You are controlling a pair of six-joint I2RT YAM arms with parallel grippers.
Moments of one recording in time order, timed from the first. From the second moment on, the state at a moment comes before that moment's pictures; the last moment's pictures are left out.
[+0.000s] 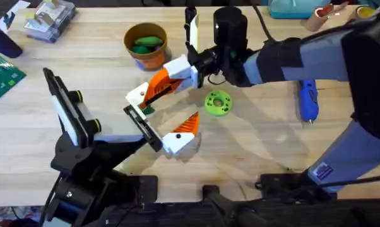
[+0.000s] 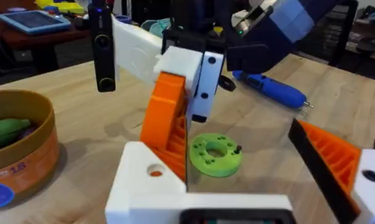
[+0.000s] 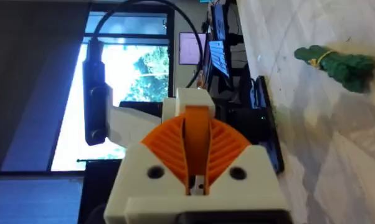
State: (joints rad) left arm -0.34 0.00 0.01 -0.05 0.55 -0.09; right arm 0.56 1.95 1.00 0.72 -1.45 1.28
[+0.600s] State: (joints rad) left arm -0.34 0.00 0.01 -0.06 0.56 -0.10; right arm 0.57 1.95 1.01 0.73 -1.45 1.27
